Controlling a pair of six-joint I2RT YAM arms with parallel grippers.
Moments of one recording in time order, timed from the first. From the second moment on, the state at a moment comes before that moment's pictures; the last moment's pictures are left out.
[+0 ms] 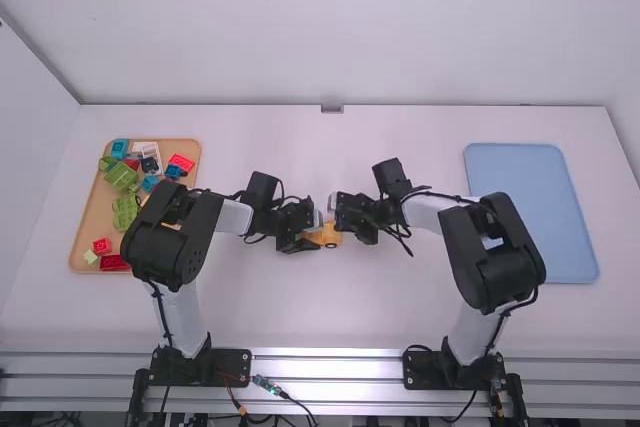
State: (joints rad) left arm -0.25 1.96 0.80 0.03 0.78 1.03; right arm 0.37 1.88 0.91 -0.22 -0.75 -1.02
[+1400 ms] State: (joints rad) left arm -0.25 1.96 0.80 0.03 0.78 1.03; right arm 0.35 1.88 0.89 -0.18 -0.89 -1.08
